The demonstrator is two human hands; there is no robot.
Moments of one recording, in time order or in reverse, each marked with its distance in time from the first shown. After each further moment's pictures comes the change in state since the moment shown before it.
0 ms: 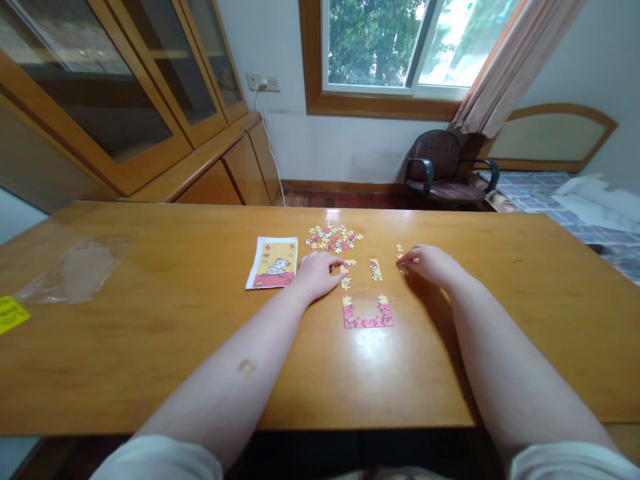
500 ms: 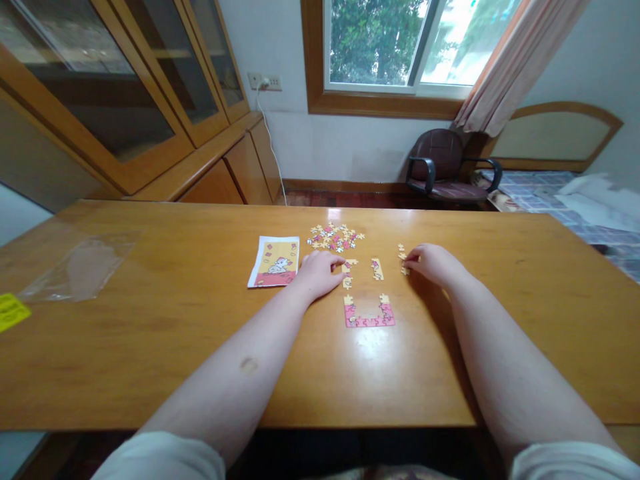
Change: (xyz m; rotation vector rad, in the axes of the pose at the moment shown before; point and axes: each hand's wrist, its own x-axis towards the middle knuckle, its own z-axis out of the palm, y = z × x) left_hand 0.000 0.000 0.000 -0.006 -0.002 0.003; right_hand -0.001 -0.005 -0.003 -0.054 -0.009 0.106
